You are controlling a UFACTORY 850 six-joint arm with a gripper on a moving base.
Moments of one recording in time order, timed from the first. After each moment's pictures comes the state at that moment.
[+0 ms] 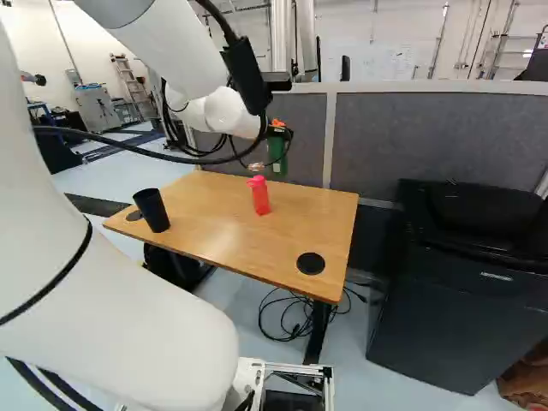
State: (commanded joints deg) arm -6.8 10.6 -41.8 3.3 15.6 0.0
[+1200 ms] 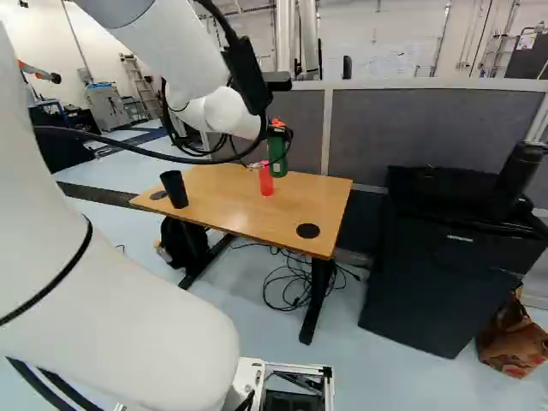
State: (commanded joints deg) arm -6.8 10.6 -41.8 3.3 15.6 0.0
